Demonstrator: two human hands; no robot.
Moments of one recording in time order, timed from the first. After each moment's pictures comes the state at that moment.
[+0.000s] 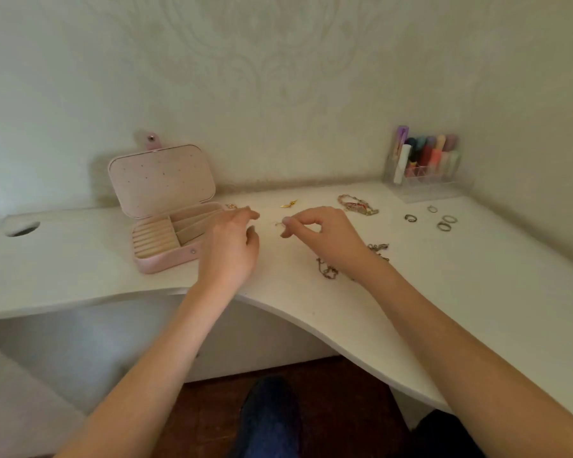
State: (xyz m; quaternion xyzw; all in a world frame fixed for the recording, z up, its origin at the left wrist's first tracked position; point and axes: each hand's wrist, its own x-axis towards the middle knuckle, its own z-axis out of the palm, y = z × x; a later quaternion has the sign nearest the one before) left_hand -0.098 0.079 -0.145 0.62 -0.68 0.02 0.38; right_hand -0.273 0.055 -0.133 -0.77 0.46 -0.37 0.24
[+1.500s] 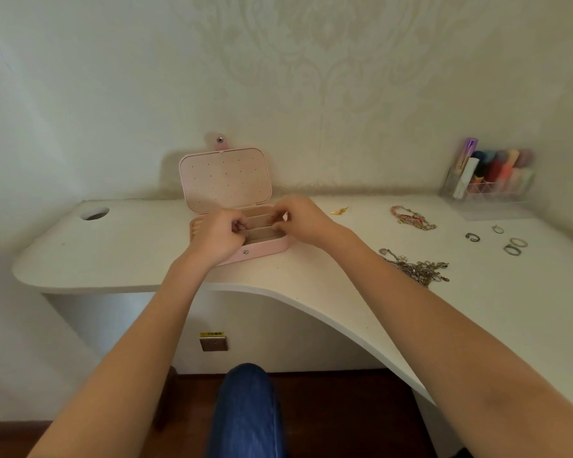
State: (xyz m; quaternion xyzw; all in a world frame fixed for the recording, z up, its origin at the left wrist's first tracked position) left_hand -0.004 0.068 -0.125 0.71 -0.63 -0.07 0.30; right_hand -0.157 -0.008 -0.124 -0.86 0.40 -0.23 0.21
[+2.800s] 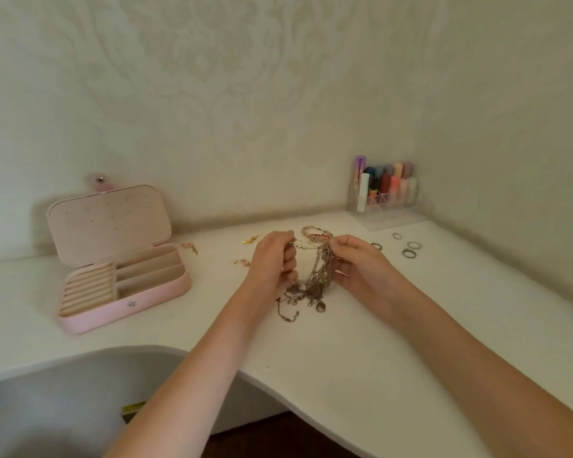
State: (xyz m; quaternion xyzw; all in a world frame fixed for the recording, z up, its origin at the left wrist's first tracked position) left_hand -0.211 0.029 -0.135 0.43 -0.43 -0.58 0.54; right_hand -0.361 0.048 -0.141 -0.43 0.39 -0.54 0.61
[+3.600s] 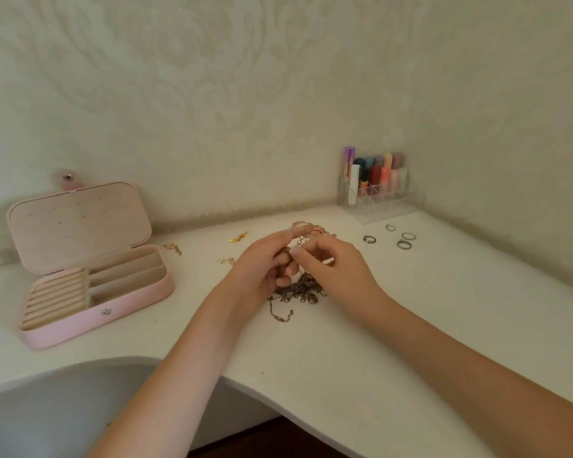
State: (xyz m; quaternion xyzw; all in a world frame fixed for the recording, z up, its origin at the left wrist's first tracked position) left_hand -0.201 0.032 -0.139 0.35 -0.54 -0.64 0.42; right_hand -0.335 0.056 -0.156 -0.68 0.48 -0.50 0.26
